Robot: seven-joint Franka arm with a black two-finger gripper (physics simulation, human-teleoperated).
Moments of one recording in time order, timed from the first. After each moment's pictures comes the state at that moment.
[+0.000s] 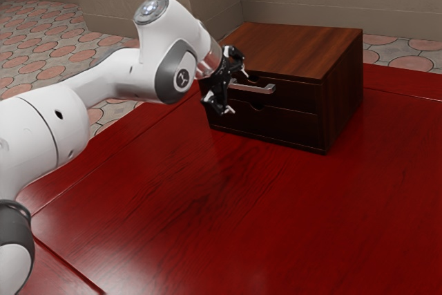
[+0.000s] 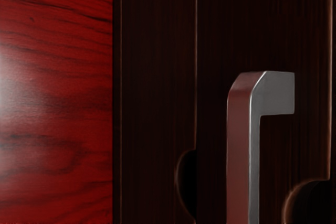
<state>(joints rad) 0.00 0.42 0.13 -1.35 -0.10 2.36 -1.51</state>
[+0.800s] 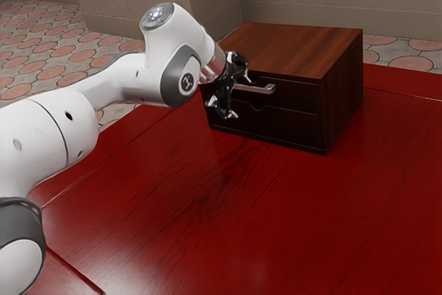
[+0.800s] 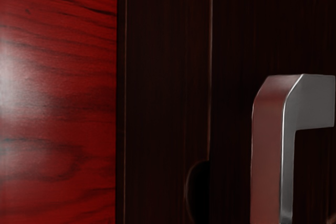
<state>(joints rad) 0.04 0.48 0.08 -1.31 -0.10 2.35 -1.51</state>
